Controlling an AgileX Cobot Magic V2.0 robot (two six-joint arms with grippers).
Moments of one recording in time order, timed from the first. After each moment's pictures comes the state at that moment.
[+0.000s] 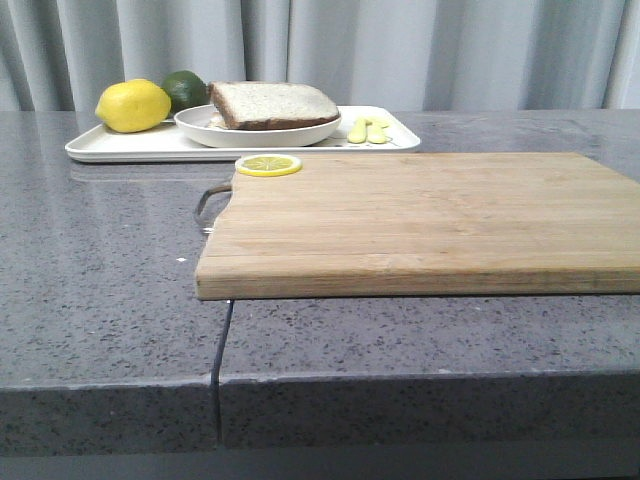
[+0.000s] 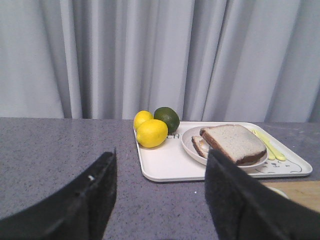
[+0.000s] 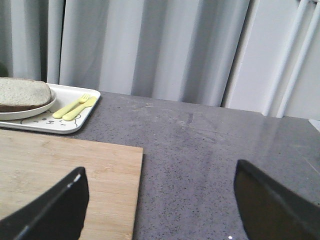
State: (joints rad) left arm -0.08 0.33 -0.48 -0.22 0.22 0.05; right arm 0.06 0.06 -0.38 -0.03 0.38 -0.06
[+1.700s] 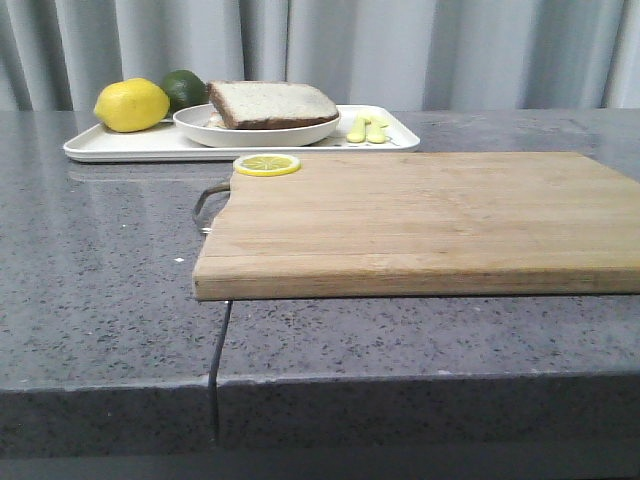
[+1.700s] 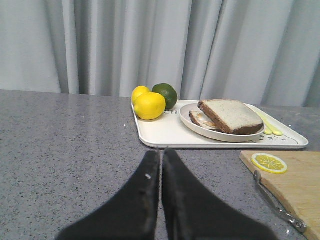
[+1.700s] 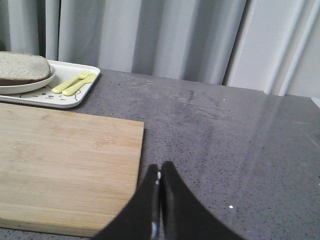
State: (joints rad) left arm -0.08 0.11 -0.26 -0.26 0.23 0.06; right arm 0.06 0.00 -0.35 -0.03 0.48 -0.07
